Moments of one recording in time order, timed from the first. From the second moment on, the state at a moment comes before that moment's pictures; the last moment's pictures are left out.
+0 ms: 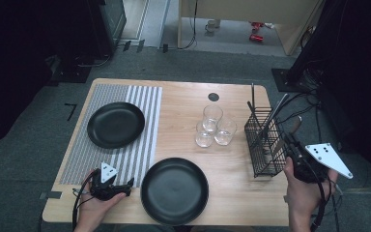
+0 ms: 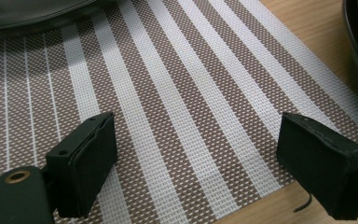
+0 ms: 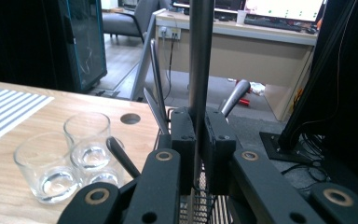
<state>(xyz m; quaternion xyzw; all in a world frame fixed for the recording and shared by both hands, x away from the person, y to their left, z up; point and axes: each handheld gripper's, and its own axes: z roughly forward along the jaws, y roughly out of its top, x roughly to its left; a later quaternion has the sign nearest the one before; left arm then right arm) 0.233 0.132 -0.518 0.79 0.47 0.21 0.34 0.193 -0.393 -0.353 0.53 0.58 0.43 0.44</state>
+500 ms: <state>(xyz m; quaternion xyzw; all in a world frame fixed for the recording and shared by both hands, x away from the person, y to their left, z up) 0.231 0.134 -0.464 0.77 0.45 0.21 0.40 0.187 -0.380 -0.325 0.52 0.57 0.46 0.44</state>
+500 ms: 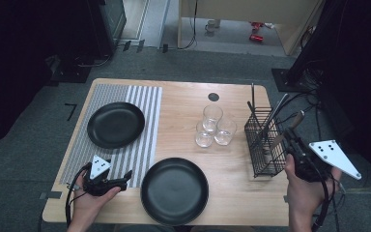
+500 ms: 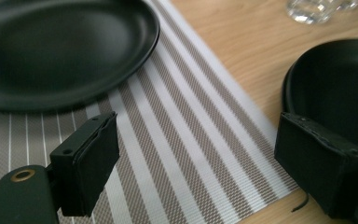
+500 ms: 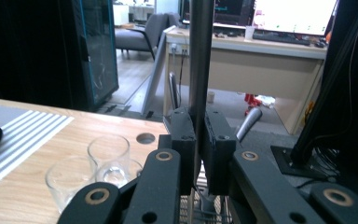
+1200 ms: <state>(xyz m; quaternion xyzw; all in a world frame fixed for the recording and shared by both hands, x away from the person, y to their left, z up) 0.239 0.078 -0.415 0.78 0.38 0.19 0.46 0.177 -0.361 -0.301 0.48 0.58 0.50 0.42</state>
